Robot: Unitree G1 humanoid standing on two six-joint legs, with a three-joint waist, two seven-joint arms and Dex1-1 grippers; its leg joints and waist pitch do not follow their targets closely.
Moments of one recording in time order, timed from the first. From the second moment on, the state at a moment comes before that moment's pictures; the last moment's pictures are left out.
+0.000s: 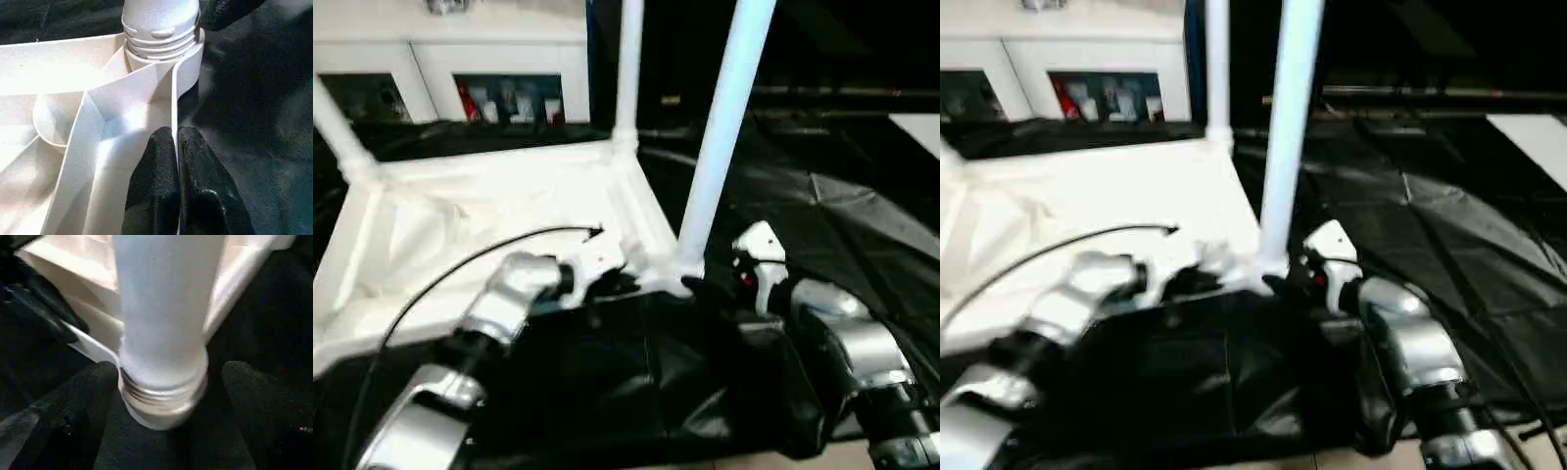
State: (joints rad) left arm -0.60 0.31 -0.29 0.62 0.08 -0.01 -1.04; right arm -0.35 -0.39 0.12 0.28 0.18 0.30 0.81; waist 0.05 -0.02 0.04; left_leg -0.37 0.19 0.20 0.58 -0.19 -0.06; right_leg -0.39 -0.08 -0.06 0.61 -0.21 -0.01
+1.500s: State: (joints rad) left arm -0.67 0.11 -0.30 0.73 0.17 0.11 -0.76; right arm -0.40 -0.09 -0.03 0.43 0.14 0.24 0.26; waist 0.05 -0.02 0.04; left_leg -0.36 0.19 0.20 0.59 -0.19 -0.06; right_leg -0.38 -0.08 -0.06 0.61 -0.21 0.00
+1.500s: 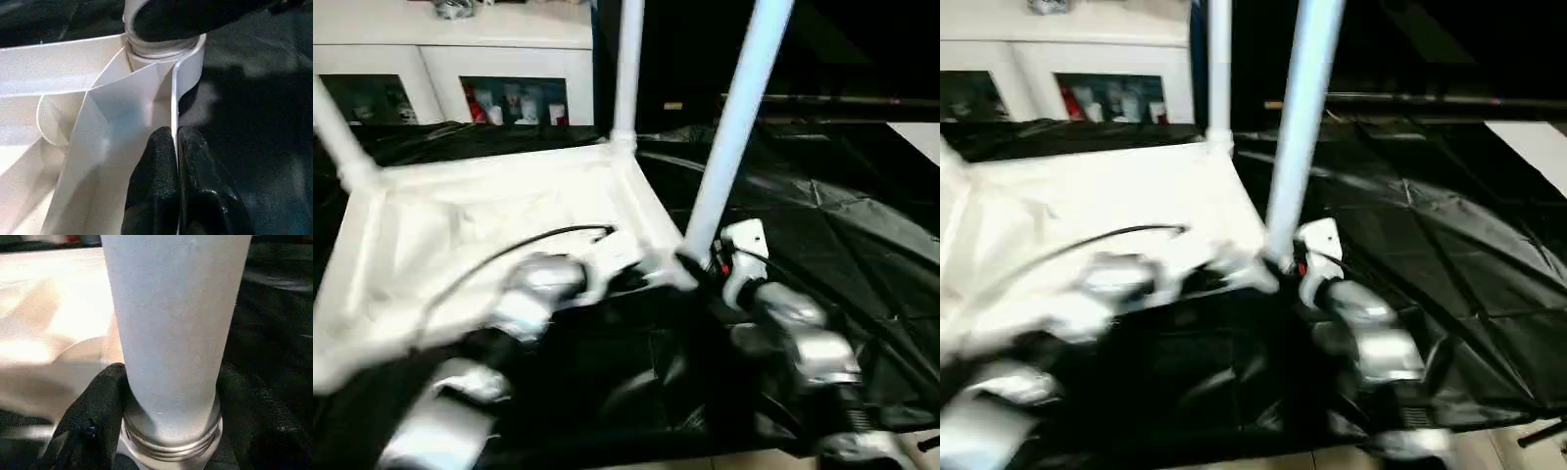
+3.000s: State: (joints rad) left arm -0.58 0.32 -0.29 0.61 0.08 -0.05 -1.08; right arm -0.38 -0.36 0.13 0.33 0.18 0.29 0.85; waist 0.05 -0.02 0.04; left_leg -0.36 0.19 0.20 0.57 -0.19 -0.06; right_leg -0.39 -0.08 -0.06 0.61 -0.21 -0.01
